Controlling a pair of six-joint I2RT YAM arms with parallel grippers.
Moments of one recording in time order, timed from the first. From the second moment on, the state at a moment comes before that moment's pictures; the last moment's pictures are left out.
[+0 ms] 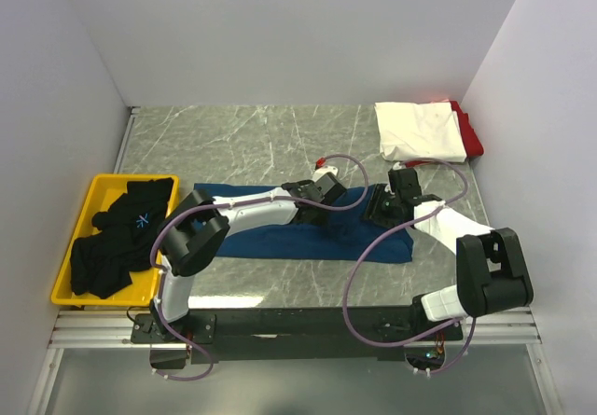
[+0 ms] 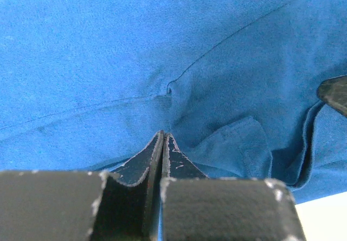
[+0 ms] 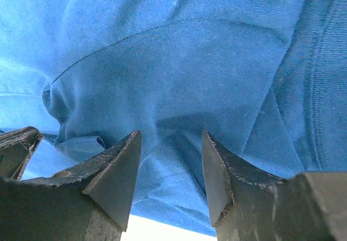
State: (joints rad) left arm -0.97 1.97 1.41 -0.43 -0.31 -0.61; right arm 0.19 1.40 0.68 -0.27 -0.15 0.53
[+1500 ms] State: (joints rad) left arm -0.96 2.15 1.68 -0.43 -0.07 -0.51; right arm 0.21 0.98 0.40 -0.30 -0.28 0.64
